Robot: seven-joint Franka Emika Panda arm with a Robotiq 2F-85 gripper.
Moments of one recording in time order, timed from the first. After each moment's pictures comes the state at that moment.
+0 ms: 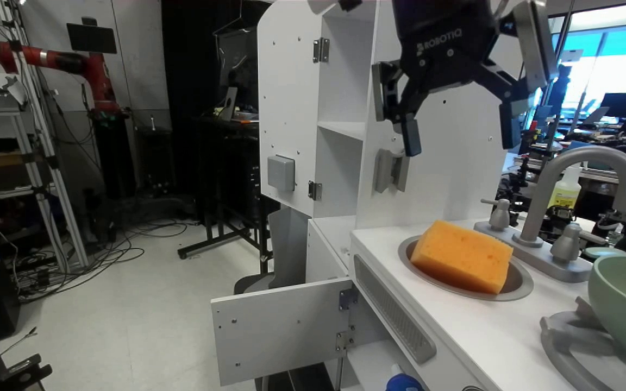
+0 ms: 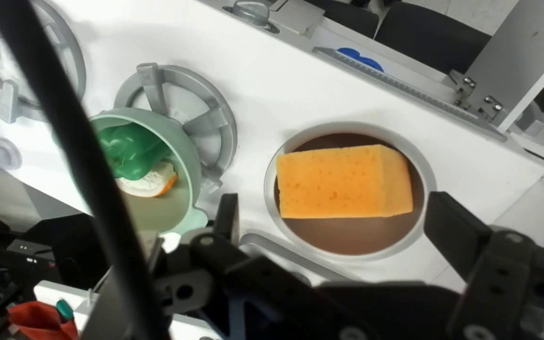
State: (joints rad) arm -0.09 0.36 -0.18 -1.68 -0.25 2.16 0.10
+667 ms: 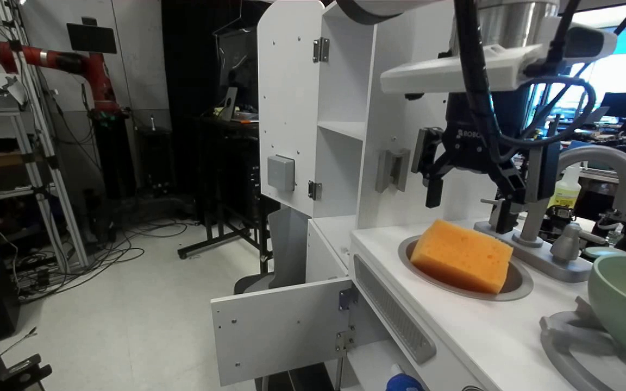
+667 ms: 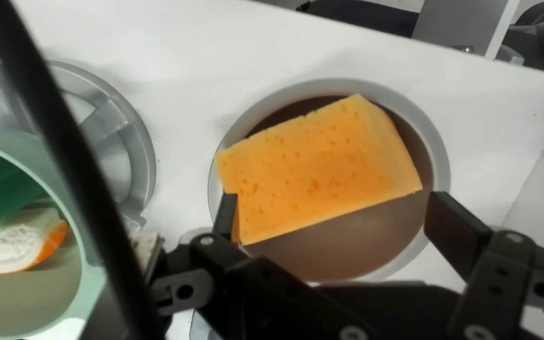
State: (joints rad) arm -0.20 0.78 -0.14 -1.20 0.05 1.98 0.09
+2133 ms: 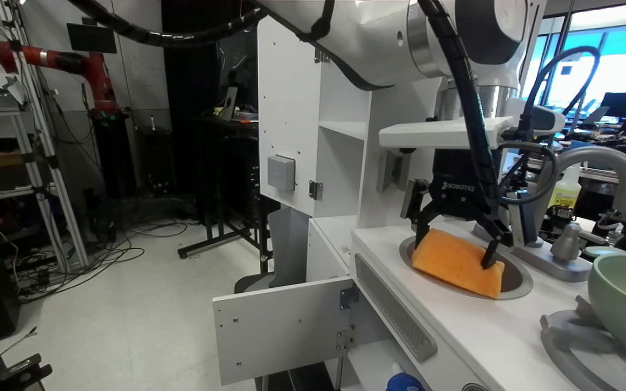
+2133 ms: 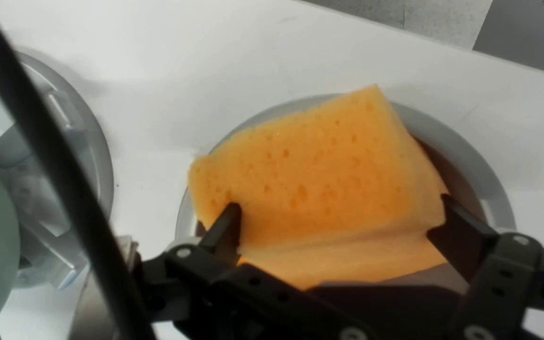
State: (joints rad) arm -0.20 1.15 -0.14 -0.68 -0.03 1.66 0.09
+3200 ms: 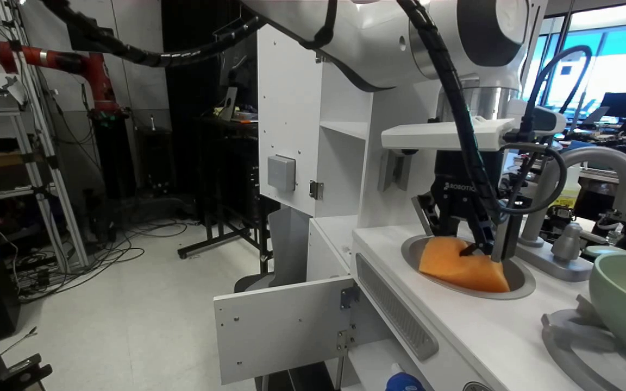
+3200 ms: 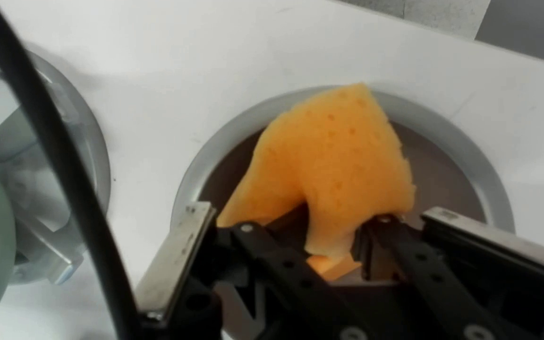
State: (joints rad) arm -0.21 1.21 -0.14 -0.57 -0.03 1.62 0.09
